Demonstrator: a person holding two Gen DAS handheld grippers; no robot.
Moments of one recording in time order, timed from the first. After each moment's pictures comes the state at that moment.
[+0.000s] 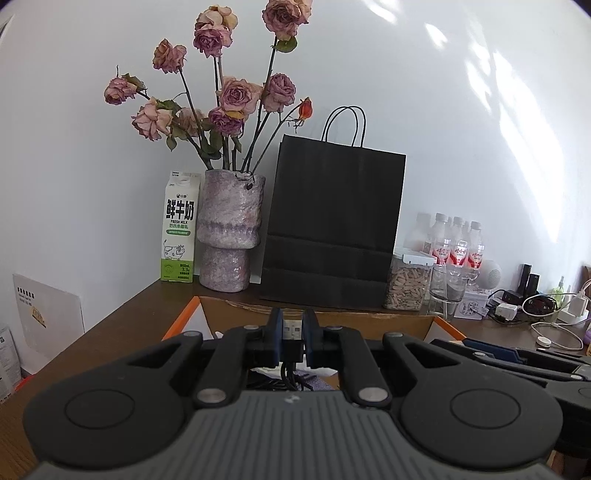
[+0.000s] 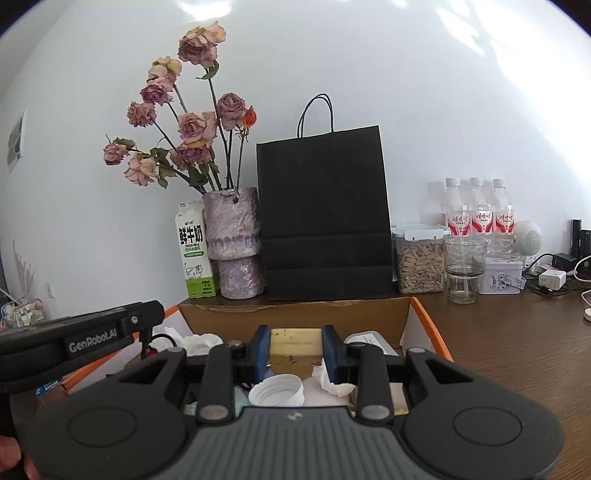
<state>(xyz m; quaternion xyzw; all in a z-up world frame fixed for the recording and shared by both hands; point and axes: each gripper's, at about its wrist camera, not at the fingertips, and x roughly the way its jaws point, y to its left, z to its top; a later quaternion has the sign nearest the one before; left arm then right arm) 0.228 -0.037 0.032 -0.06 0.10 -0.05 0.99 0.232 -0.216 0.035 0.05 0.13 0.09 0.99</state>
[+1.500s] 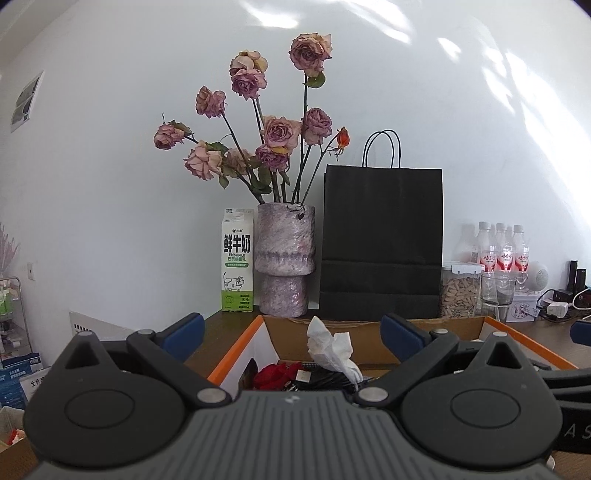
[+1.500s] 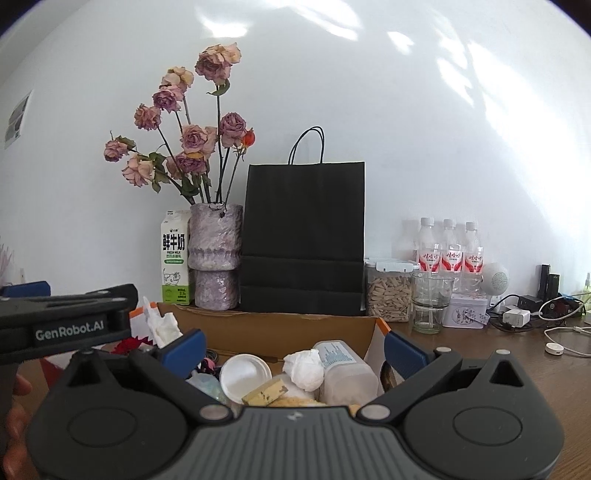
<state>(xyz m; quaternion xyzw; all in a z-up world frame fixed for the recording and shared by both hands) 0.193 -0.035 0.014 -0.01 0.04 0.05 1.00 0.197 -0.209 0.021 -0.01 0.07 0.04 1.00</state>
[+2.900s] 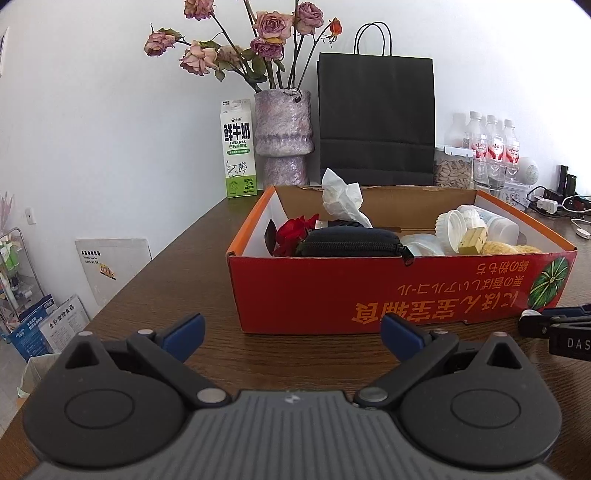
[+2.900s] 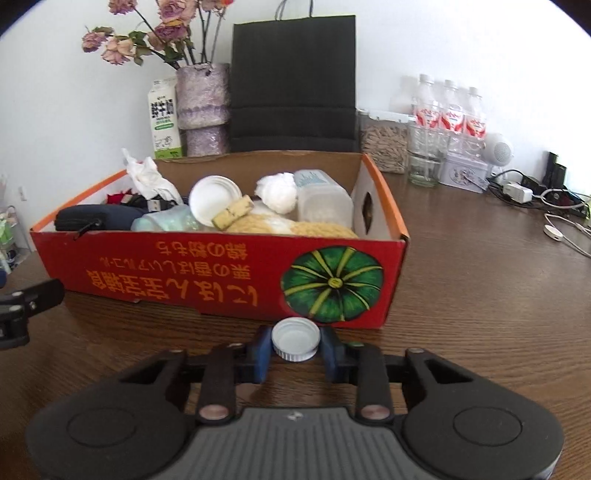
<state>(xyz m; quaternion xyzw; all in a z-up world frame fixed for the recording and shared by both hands) 0.155 -0.013 -0.015 0.02 0.23 0.03 0.97 0.188 -0.239 -0.017 0.00 0.31 0.06 0.95</state>
